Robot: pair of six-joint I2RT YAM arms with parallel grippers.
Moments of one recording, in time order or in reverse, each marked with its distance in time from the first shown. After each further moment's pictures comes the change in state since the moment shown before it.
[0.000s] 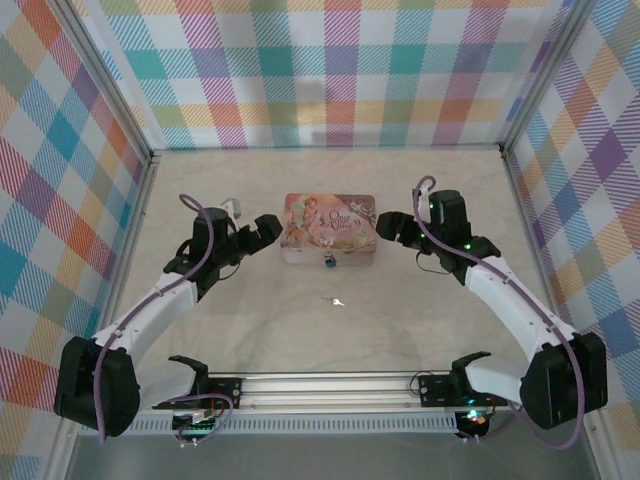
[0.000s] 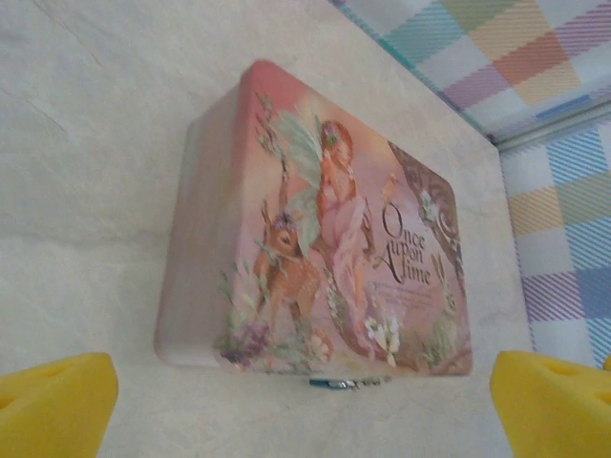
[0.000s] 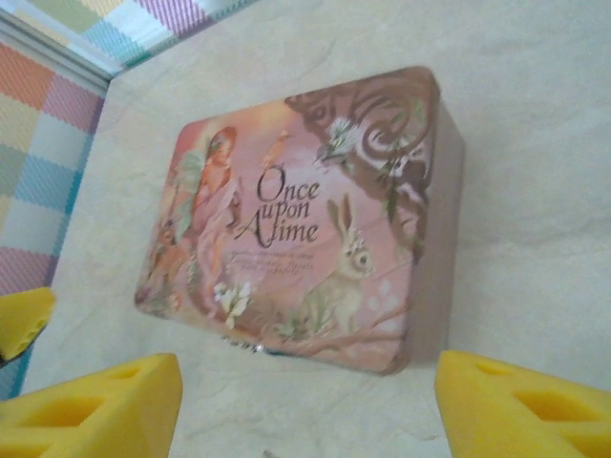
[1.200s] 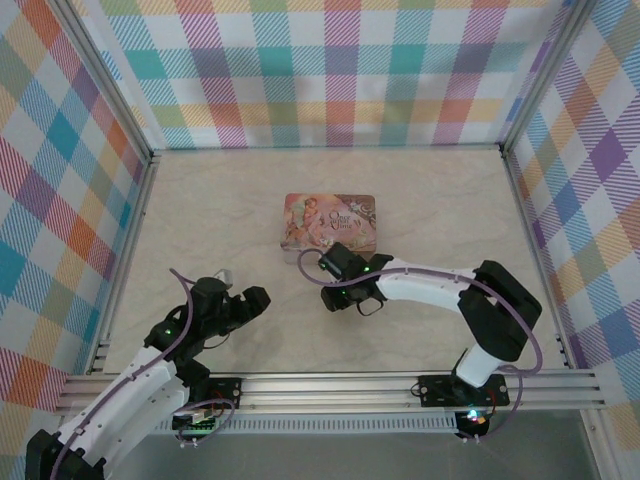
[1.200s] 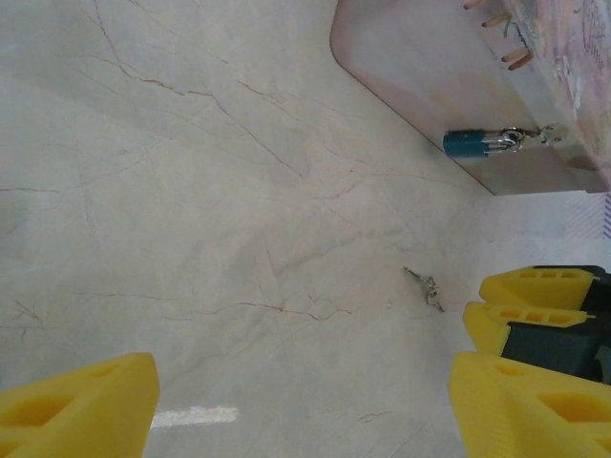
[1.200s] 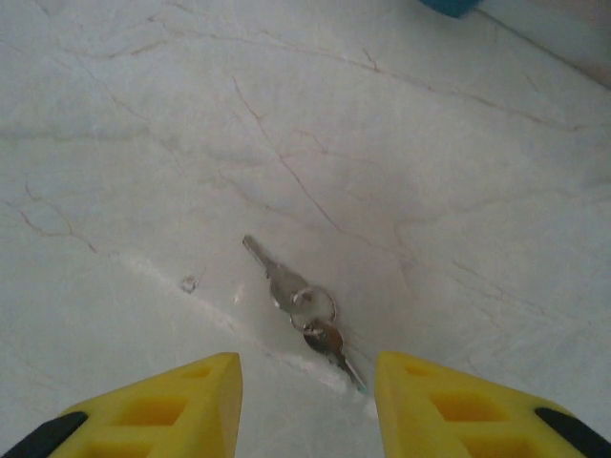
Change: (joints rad) left arm -0.187 -0.574 -0.397 -0.365 -0.126 -0.195; right arm 0.594 0.480 0.111 -0.157 0.336 -0.160
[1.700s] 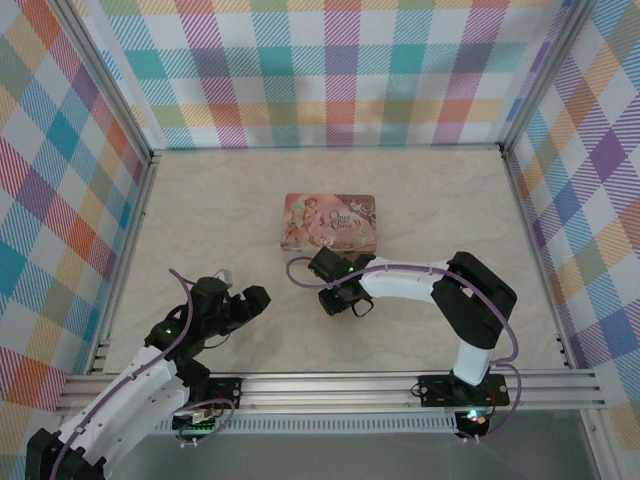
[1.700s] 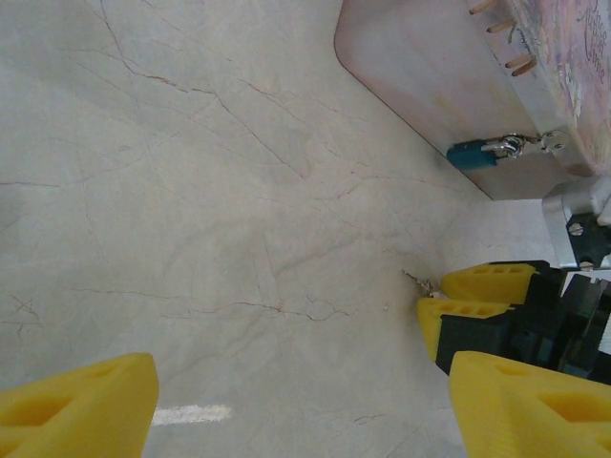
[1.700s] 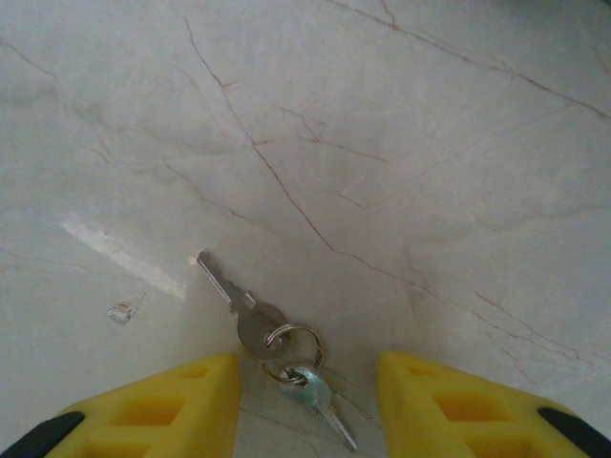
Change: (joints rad) left arm -0.001 0.001 0.000 0.001 0.000 -0.026; right arm 0.027 0.133 0.063 -0.048 0.063 -0.050
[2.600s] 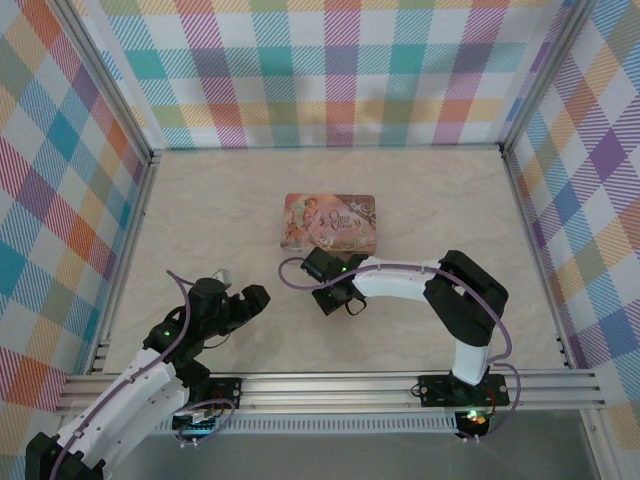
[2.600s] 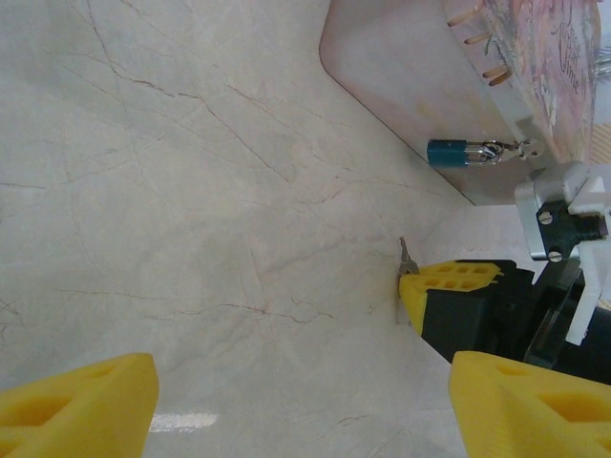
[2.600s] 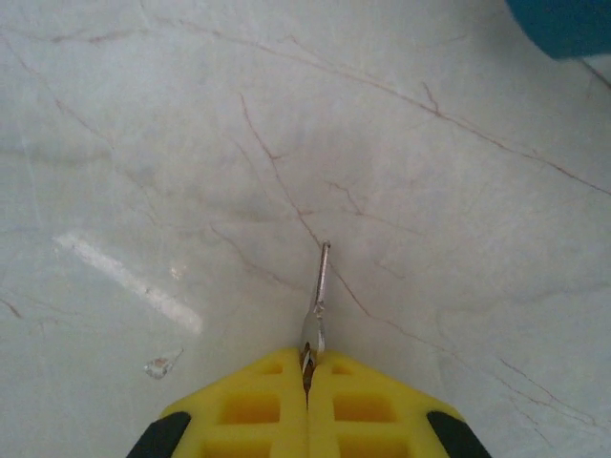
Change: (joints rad) left arm -0.004 -0.026 -0.004 0.006 0.000 -0.024; right arm 0.019 0.039 0.042 0.031 0.026 -0.029
